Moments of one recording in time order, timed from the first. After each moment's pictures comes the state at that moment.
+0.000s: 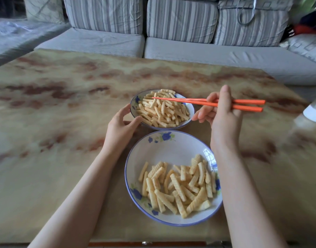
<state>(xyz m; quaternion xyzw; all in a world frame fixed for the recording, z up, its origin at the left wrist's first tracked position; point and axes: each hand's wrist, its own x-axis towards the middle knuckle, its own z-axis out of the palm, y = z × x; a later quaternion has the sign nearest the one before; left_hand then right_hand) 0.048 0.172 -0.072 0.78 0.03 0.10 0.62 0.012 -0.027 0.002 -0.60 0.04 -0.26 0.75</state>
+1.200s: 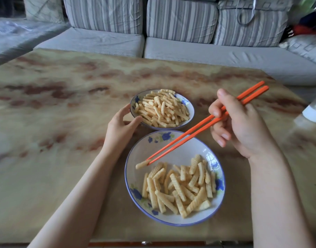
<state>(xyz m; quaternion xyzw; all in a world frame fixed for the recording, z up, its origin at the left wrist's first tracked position) 0.047 0.170 -0.069 0.78 0.03 0.11 0.62 -0.014 -0.060 0.027 -0.70 -0.08 -0.06 0.71</state>
